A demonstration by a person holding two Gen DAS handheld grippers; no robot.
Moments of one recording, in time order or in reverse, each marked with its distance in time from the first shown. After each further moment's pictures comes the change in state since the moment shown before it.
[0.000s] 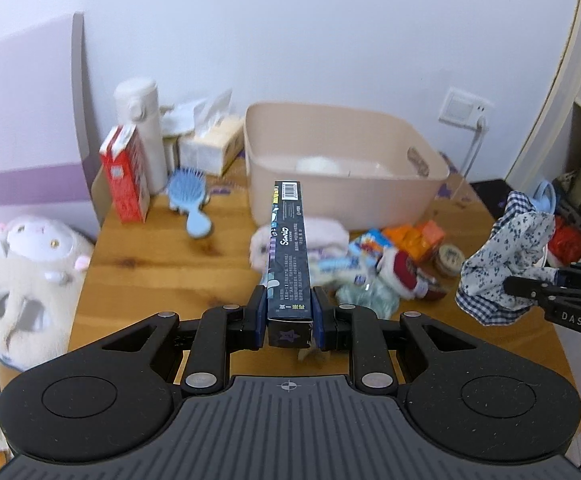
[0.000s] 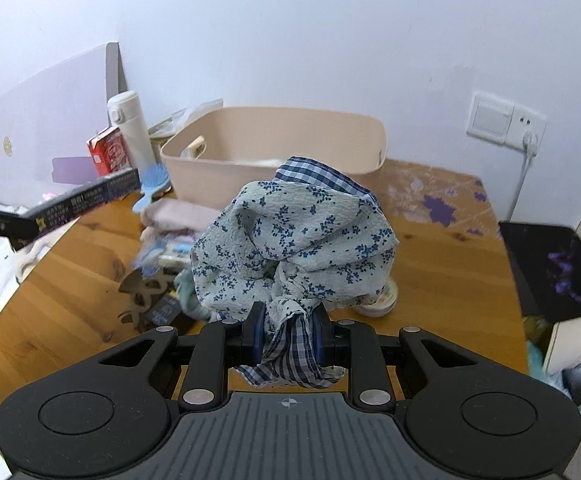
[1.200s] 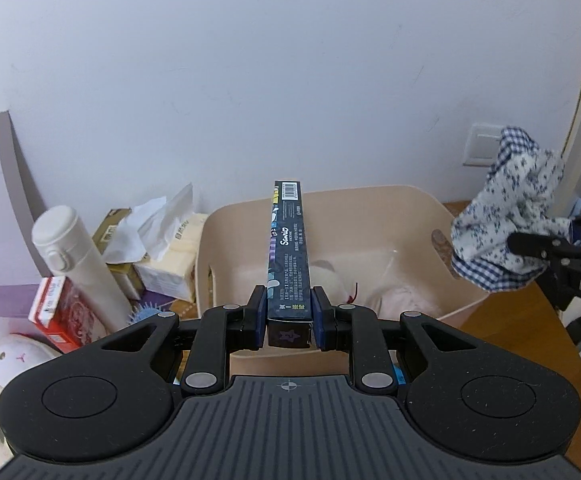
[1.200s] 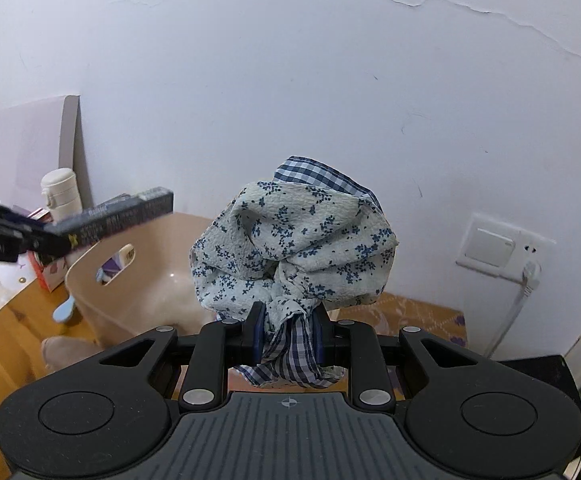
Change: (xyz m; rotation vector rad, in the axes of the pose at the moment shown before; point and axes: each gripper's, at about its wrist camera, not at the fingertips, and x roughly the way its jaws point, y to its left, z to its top) left arm 0.126 -0.051 0.129 0.114 -0.072 0.084; right arm 0.082 -0.051 0.132 -0.113 -0.174 -0.049
